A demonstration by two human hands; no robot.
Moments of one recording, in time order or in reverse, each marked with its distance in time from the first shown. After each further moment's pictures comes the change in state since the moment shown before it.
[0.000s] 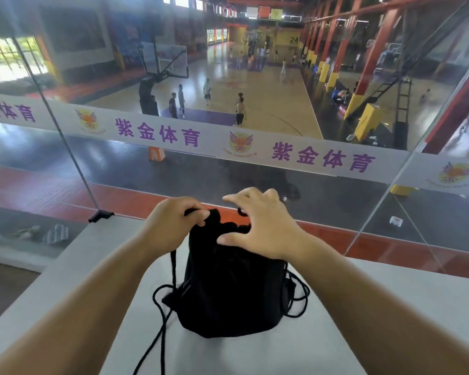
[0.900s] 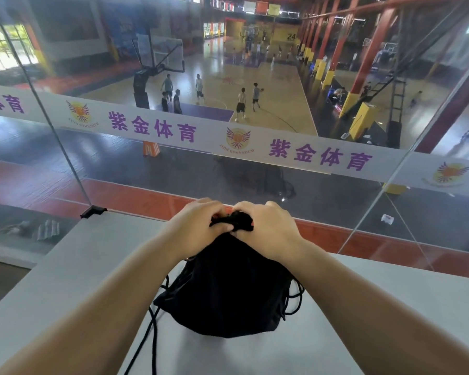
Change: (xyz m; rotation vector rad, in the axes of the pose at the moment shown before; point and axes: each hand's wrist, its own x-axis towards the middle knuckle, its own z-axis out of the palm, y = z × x) left_hand 0.012 0.003 0.032 0.160 -0.149 0.161; right_hand 0.003 0.017 0.021 -0.021 0.027 0.128
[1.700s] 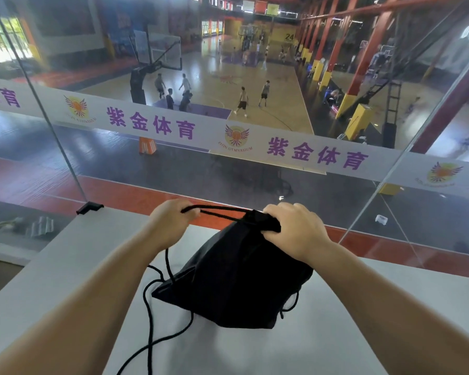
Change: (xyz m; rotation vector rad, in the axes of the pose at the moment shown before) left_hand -0.005 -0.029 -0.003 -0.233 0.117 -0.333; right_hand -0.016 0.045 -0.007 -0.163 0.025 0.028
